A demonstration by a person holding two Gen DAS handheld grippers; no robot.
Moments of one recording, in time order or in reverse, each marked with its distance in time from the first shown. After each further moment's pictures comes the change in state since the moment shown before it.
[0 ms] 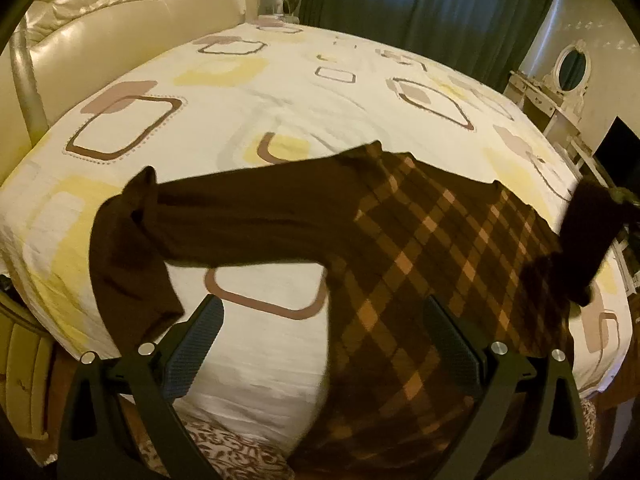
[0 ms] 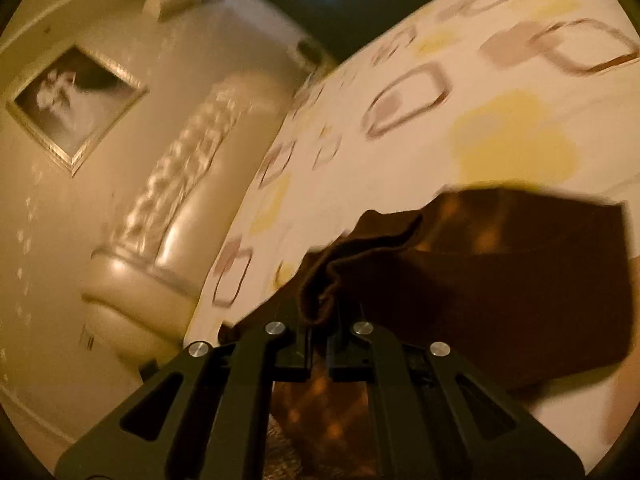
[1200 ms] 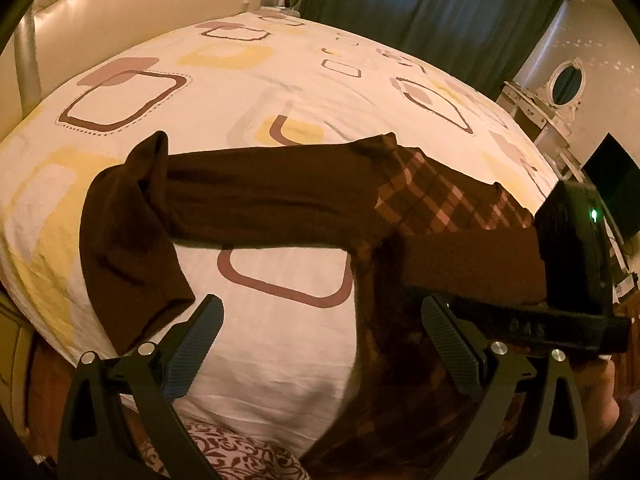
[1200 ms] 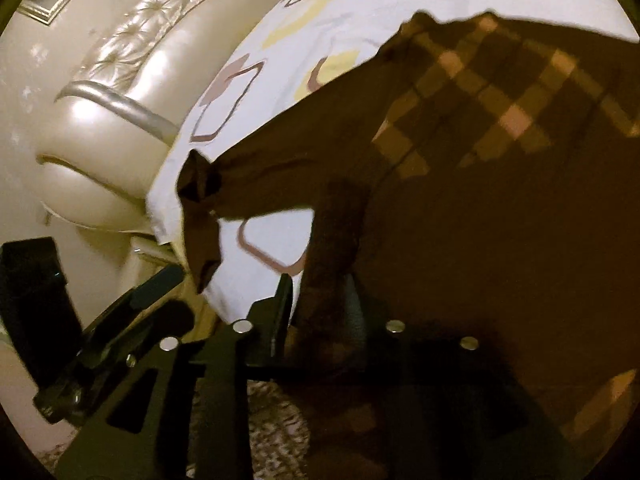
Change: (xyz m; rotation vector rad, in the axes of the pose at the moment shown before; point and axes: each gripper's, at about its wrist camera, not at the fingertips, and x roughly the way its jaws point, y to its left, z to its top) left arm 0.013 0.035 -0.012 -0.048 0.016 -0.076; right arm 0.222 0.086 -0.158 -0.159 0.472 -0.032
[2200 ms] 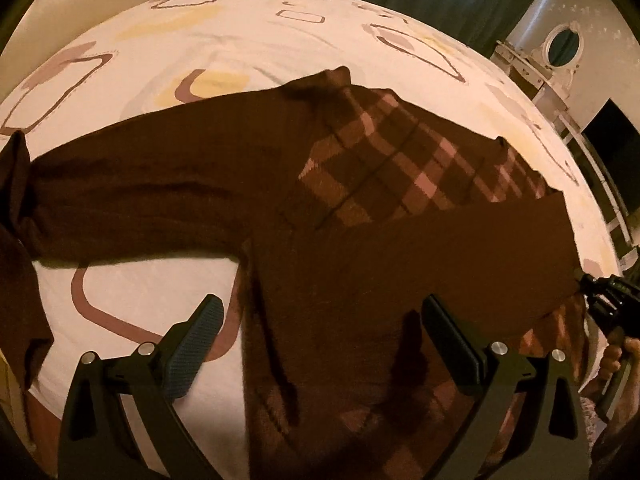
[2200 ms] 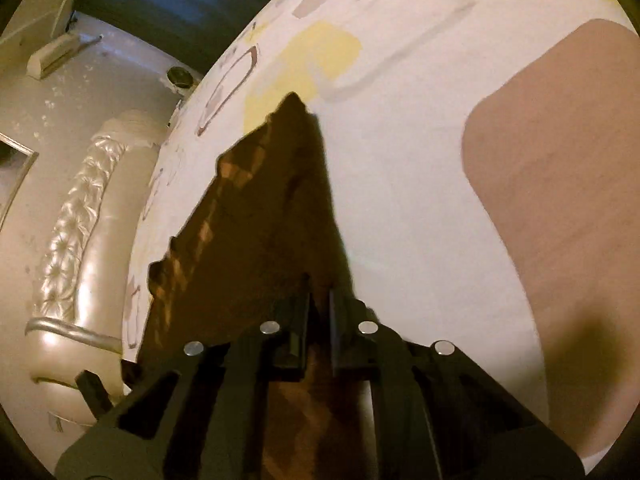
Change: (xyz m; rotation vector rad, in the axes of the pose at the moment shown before) left arm 0.095 -0.062 0.006 0.074 0.137 -0.007; right arm -0.228 -0.255 -0.061 0.555 -0.516 -0.211
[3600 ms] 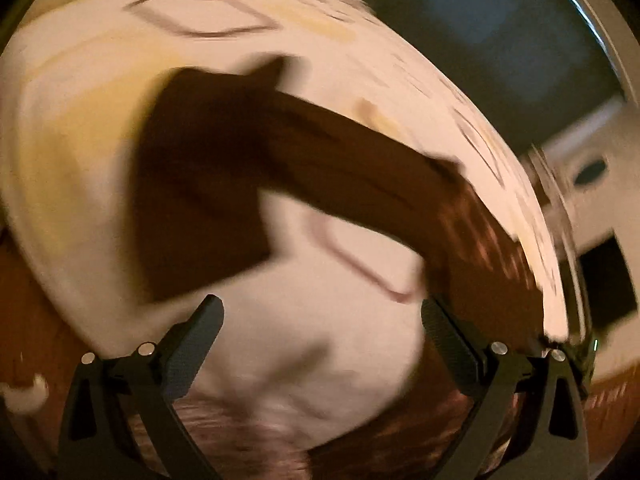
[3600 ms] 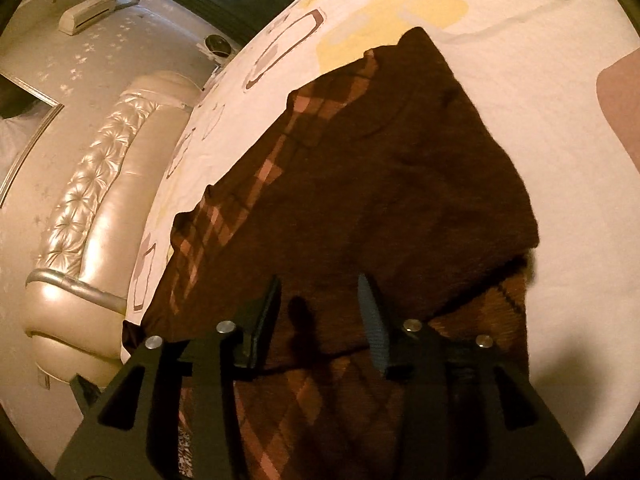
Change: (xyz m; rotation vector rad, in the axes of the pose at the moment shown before) left arm -0.088 0.167 -0.071 -0.457 -0.130 -0.071; right arm 0.039 0.063 -0.038 -0.137 0.060 0.071
